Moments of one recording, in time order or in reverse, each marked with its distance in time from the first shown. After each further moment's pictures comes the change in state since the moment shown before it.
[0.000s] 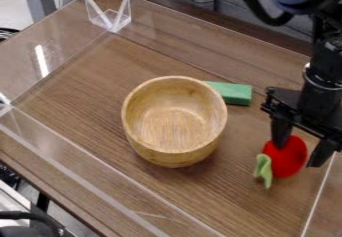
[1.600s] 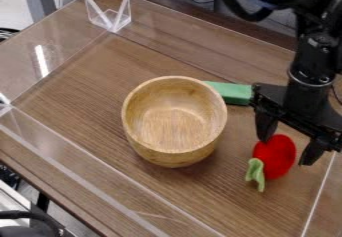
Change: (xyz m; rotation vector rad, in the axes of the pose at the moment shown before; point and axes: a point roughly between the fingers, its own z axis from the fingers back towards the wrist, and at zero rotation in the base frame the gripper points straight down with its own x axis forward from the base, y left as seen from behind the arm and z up) arm -0.012 0.008 0.008 0.003 -0.025 -0.036
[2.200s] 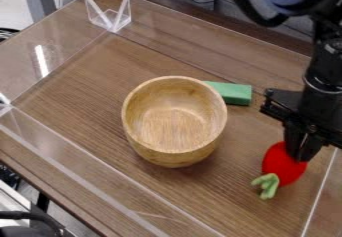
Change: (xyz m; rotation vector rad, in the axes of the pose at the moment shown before) arm 0.001 -0.017 0.000 0.000 -0.012 0.043
